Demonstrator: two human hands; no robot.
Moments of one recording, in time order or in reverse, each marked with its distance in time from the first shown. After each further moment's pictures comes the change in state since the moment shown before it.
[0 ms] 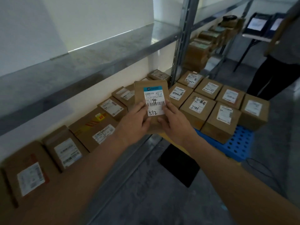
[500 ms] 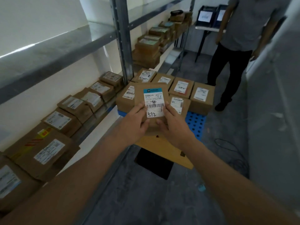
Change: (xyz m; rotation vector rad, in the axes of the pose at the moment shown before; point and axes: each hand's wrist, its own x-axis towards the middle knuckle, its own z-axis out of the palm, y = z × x) left_hand 0.055 0.173 0.096 -0.093 -0.117 0.214; right_hand -0.098 0.157 -0.085 0.017 0.151 0.225
